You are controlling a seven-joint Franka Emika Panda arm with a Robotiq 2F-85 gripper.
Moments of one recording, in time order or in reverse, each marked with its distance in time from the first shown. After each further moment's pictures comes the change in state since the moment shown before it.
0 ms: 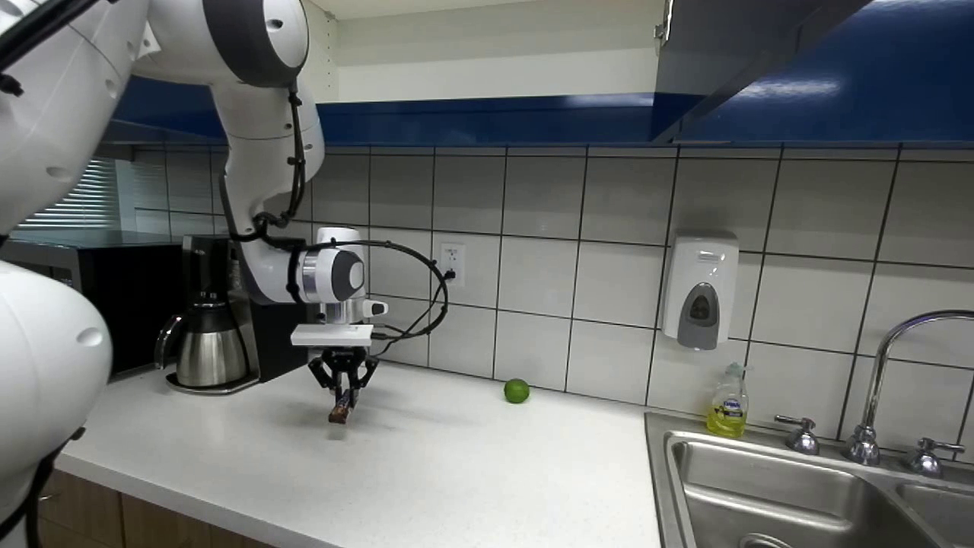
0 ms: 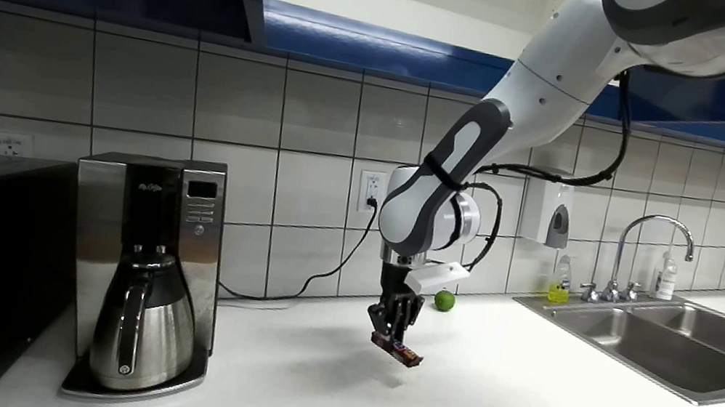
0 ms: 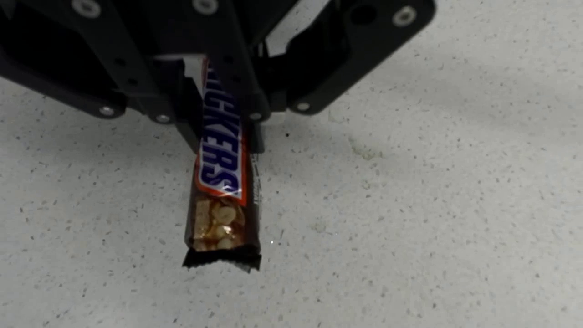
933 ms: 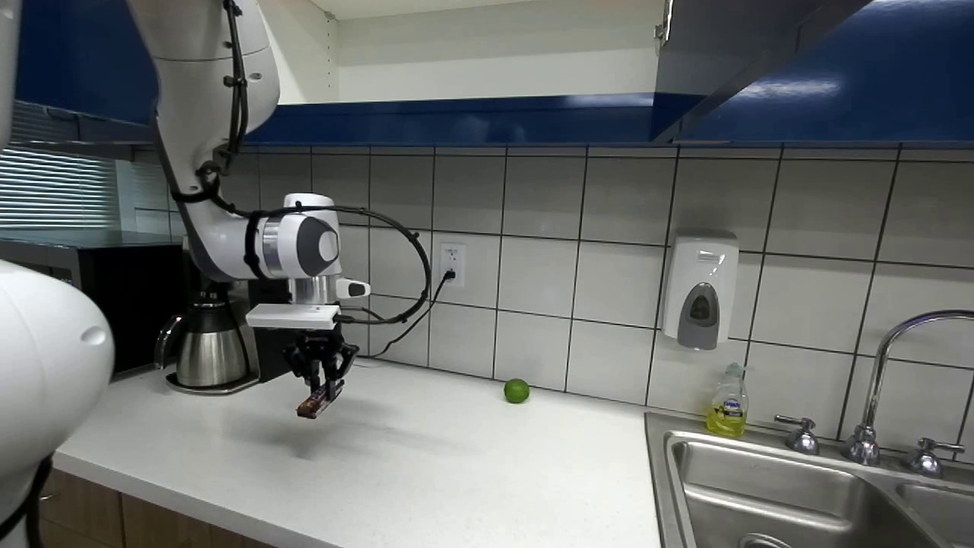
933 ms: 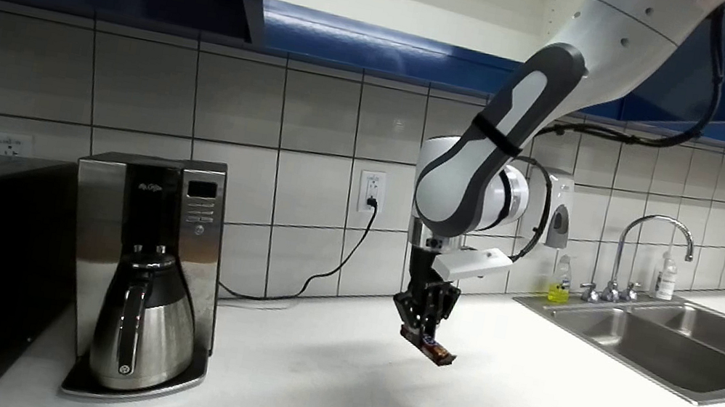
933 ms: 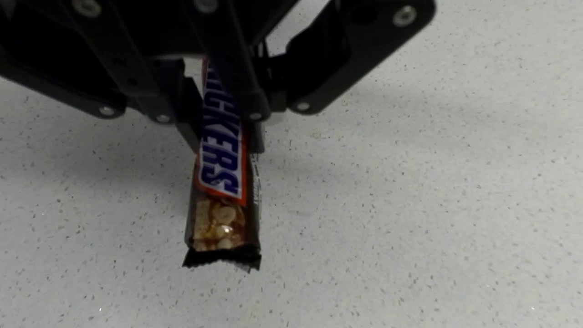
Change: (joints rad) arm 0.016 -0.305 0.000 -0.303 0.008 0.001 0.170
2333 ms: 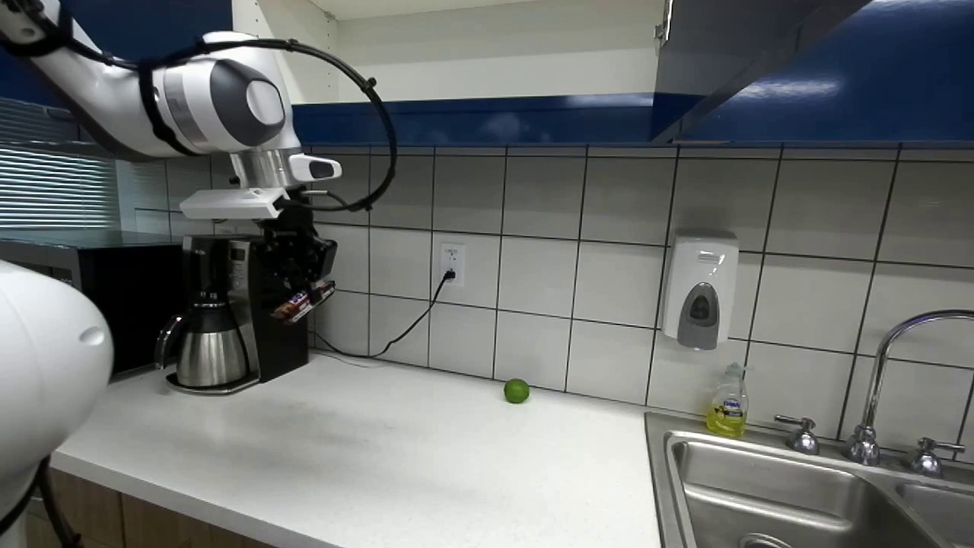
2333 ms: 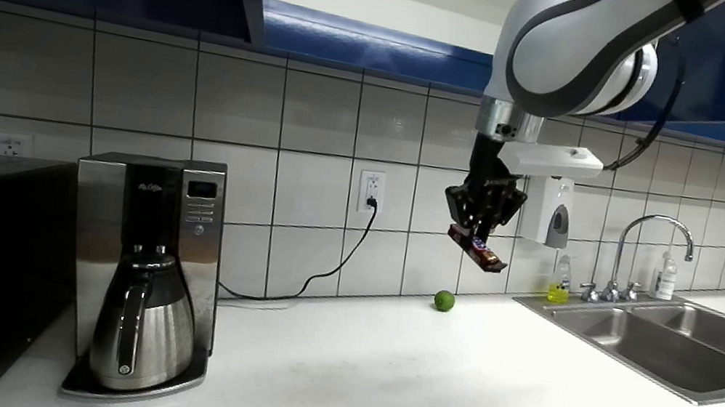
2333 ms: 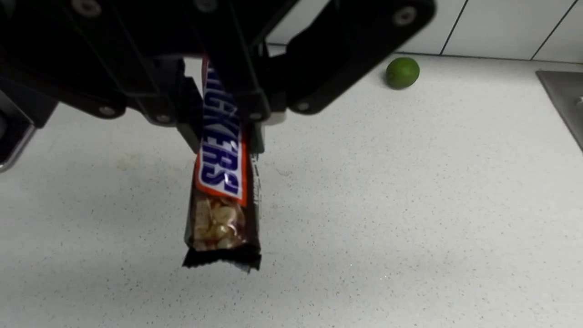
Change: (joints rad) arm -0.006 -0.688 0.023 -0.241 0.024 -0.198 0.139
